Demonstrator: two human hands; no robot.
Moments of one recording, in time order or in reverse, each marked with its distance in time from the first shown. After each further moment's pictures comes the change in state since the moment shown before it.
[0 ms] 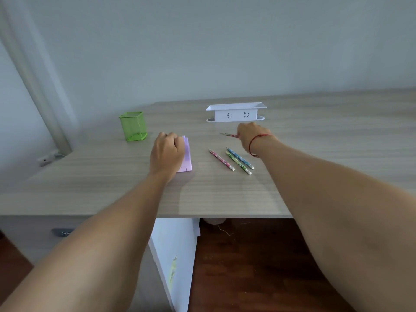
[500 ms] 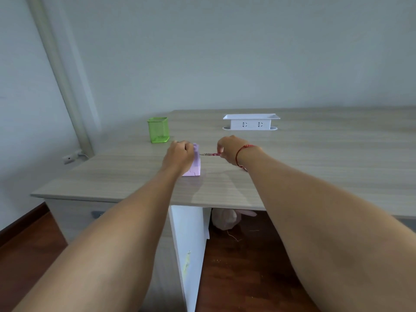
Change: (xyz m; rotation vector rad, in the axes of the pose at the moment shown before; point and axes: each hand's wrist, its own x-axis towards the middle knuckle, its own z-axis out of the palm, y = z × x) left_hand -0.011 -0.016 -0.048 -0.110 -0.190 -0.119; right_hand -0.042 -0.082 -0.011 0.122 -0.075 -0.255
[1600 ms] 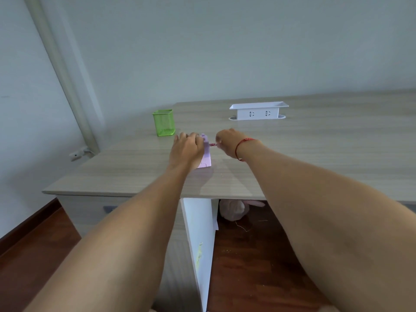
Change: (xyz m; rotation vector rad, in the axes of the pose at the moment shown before) left_hand -0.009 0.001 -0.005 0.286 0.018 0.134; right_hand 0.019 -0.022 0.018 -0.007 0.019 -0.026
